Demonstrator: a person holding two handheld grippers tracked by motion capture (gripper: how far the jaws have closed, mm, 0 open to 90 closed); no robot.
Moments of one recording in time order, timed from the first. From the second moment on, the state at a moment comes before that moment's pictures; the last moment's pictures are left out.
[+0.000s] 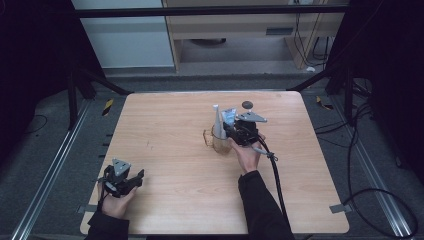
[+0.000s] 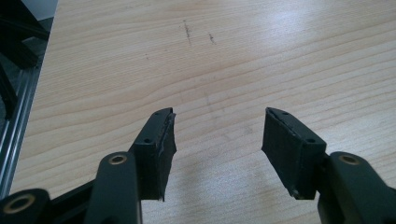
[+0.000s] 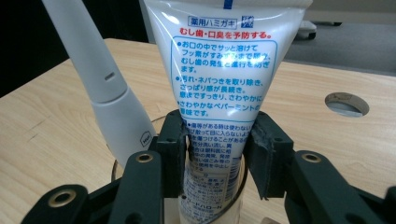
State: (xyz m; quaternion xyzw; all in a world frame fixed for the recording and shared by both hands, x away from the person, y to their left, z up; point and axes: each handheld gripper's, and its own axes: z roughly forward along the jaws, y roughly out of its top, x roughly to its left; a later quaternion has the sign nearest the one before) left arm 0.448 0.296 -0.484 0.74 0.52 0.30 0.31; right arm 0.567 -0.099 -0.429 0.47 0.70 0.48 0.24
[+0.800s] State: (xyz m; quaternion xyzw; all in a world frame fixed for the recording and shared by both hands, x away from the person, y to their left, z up) left arm 0.447 0.295 -0.484 0.74 0.52 0.30 0.31; right arm 0.530 -0.146 -0.390 0.45 0.70 0.48 0.26
